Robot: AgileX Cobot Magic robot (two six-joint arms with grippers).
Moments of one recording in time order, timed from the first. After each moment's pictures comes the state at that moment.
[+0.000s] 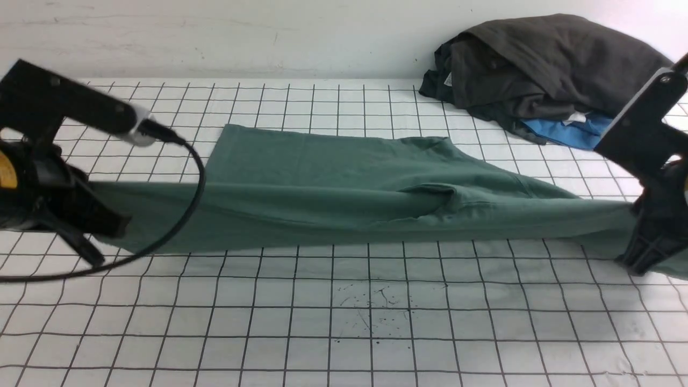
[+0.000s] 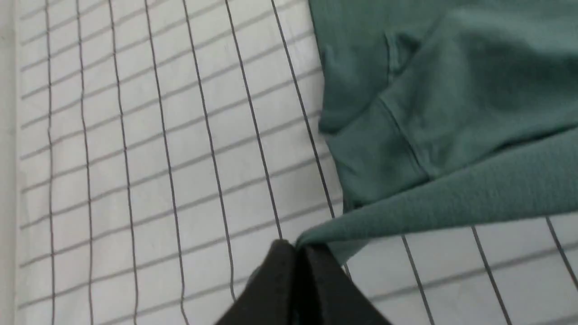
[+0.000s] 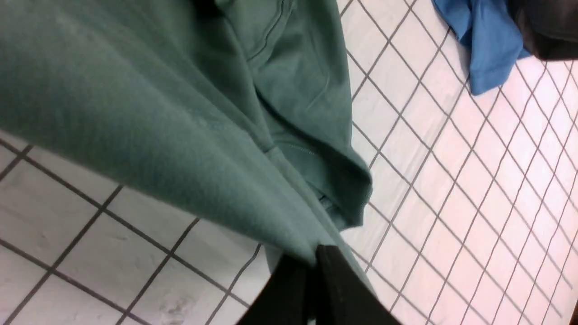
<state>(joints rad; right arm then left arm) 0.31 1.35 -0.93 -0.58 0.80 -0.15 -0.22 1.20 -0.94 0.33 0.62 -0.10</state>
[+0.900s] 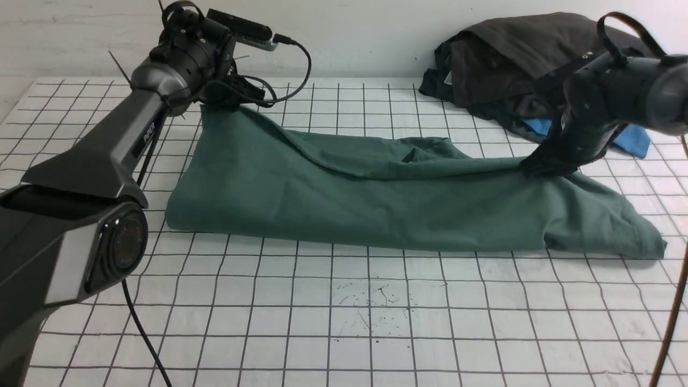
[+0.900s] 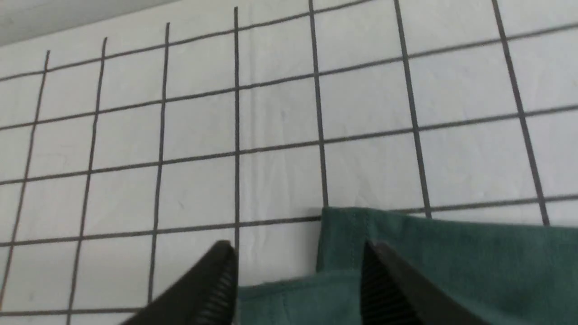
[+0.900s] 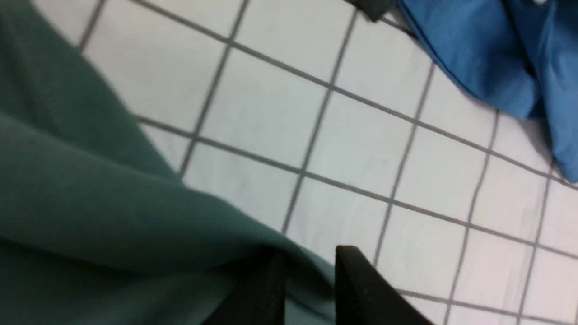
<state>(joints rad) 0.16 2.16 -1.72 -0.47 0.88 0.12 -0.18 2.61 -2.59 0.29 0.91 -0.18</state>
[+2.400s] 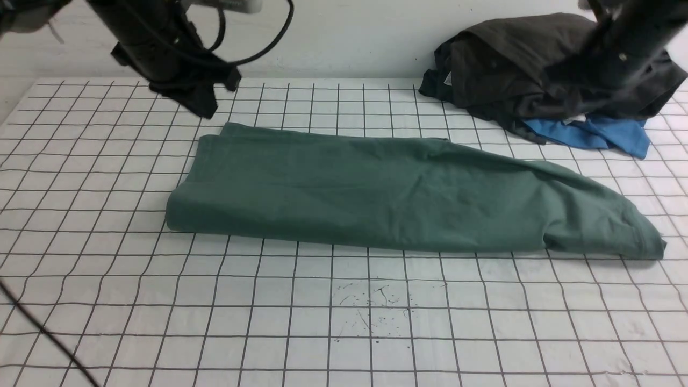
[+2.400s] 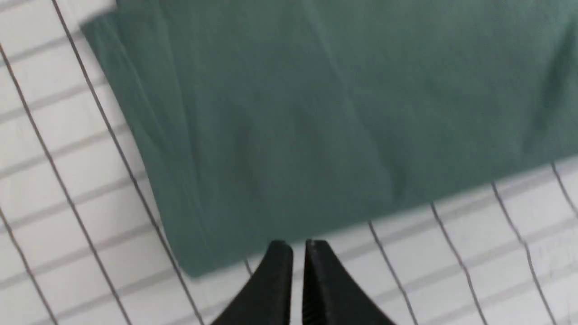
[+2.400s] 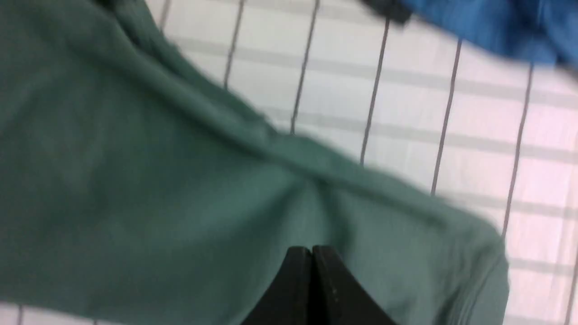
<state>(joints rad) 0.05 2.03 -1.87 0.07 1.23 -0.15 -0.14 1.89 -1.85 -0.20 1.24 0.30</state>
